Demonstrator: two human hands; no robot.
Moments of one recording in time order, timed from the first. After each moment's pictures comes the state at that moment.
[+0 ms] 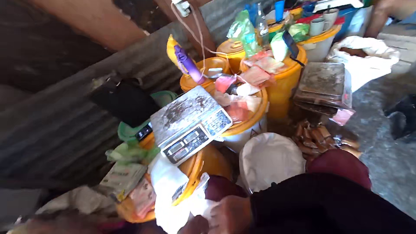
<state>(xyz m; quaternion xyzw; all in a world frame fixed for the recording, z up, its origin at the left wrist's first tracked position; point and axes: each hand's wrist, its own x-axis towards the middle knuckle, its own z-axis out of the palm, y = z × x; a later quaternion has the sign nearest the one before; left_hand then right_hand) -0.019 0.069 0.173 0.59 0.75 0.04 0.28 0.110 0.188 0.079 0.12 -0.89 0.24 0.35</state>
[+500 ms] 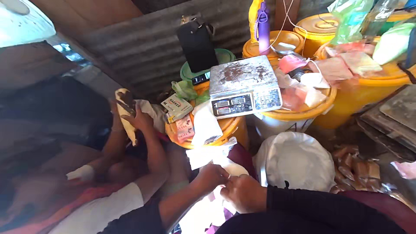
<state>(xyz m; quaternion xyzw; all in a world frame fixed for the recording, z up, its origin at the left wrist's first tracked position) -0.036 0.080 0.162 0.36 0.82 0.08 0.43 0.104 0.160 0.080 0.12 -0.95 0.20 0.22</state>
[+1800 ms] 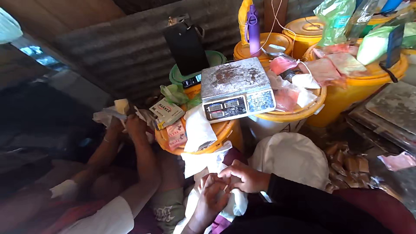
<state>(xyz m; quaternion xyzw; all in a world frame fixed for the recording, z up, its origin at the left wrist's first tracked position) -0.023 0.024 0.049 0.54 0.72 0.43 0.05 0.085 0.217 0.054 0.12 -0.79 0.57 0.18</state>
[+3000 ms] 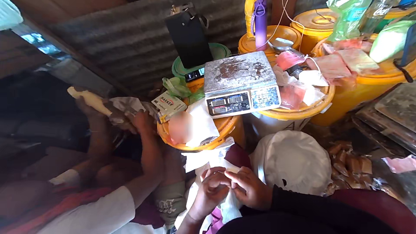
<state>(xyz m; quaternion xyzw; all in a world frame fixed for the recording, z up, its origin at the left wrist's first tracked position) -0.035 0.030 0.052 0.57 0.66 0.48 0.12 0.101 0.177 0.024 0.06 -0.82 0.39 0.41</state>
